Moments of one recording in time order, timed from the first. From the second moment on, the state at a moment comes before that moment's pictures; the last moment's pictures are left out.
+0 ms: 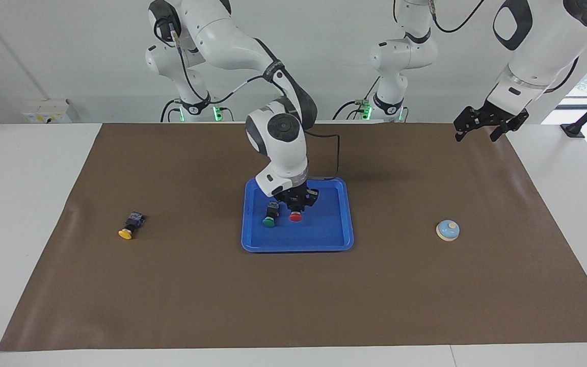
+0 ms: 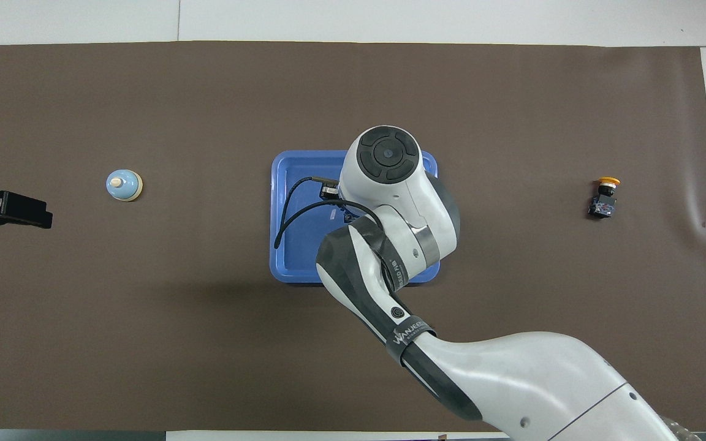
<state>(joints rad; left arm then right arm) 0.07 -0.09 -0.08 -1.75 -0.01 1.60 0.07 0.56 0.51 0.02 -1.60 0.10 2.16 0.79</state>
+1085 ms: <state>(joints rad) 0.07 -0.09 -0.08 -1.75 -0.01 1.60 0.07 0.55 0.50 0.01 -1.68 0.10 2.22 0.88</state>
